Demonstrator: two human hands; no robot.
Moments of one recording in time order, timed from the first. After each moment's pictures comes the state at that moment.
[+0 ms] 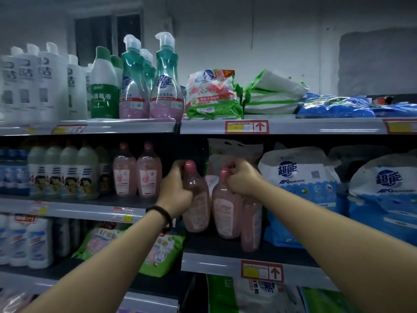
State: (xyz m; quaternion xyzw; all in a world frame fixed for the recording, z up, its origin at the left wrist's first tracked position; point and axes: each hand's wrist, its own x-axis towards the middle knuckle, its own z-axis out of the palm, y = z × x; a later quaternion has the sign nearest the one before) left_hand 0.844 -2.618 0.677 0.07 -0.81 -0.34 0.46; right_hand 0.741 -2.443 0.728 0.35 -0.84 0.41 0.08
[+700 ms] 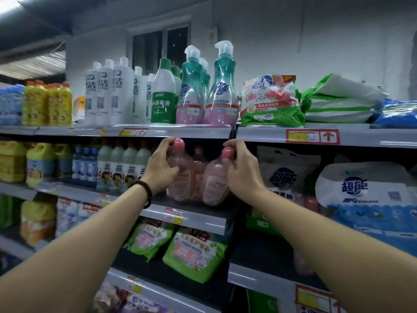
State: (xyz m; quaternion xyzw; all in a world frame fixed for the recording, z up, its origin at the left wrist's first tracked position) left_hand 0.932 -2.767 0.729 0.10 -0.80 -0.23 0.54; right_hand 0.804 -2.557 0.739 0.51 -0.64 0.52 0.24
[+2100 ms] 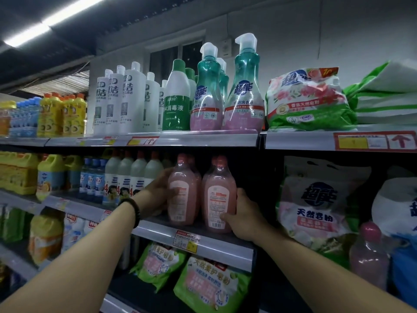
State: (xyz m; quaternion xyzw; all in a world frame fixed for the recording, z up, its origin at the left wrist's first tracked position) left_hand 0.906 -2.885 0.696 0.15 -0.78 -0.48 0.37; right_hand 0.752 -2.655 0.674 0.45 -0.78 0.44 0.05
